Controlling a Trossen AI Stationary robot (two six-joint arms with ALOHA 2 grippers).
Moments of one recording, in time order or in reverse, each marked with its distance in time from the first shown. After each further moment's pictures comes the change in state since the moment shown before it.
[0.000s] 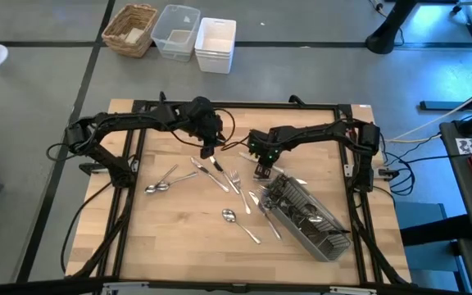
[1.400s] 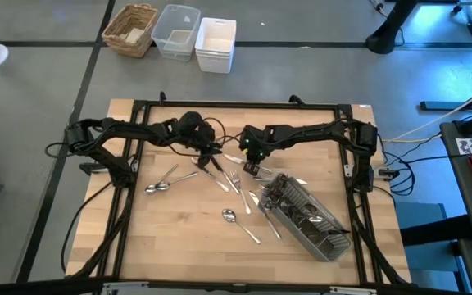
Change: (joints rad) left arm 0.004 -0.003 -0.375 0.524 0.039 -0.141; right arm -0.006 -0.004 0.081 0.158 -0.027 0.004
